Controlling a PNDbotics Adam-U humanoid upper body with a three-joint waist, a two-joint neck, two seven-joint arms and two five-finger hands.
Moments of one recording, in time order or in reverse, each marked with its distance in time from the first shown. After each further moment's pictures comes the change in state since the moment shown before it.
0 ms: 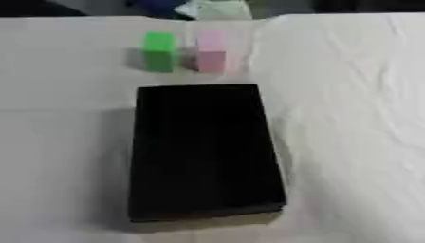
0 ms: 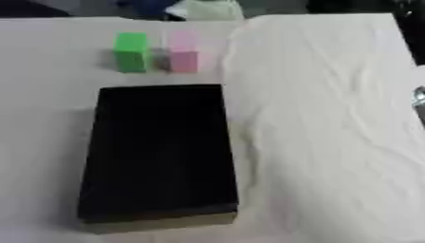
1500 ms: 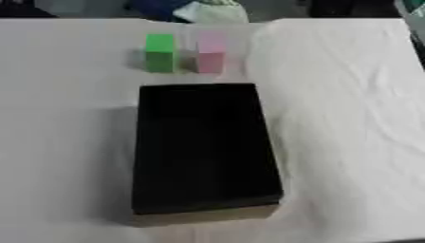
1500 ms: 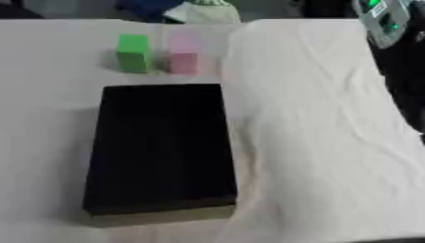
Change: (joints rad) left arm -0.004 0.010 -0.019 0.000 0.014 -0.006 -0.031; right arm -0.737 0.064 0.190 1.115 0.574 0.011 0.335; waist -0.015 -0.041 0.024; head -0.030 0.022
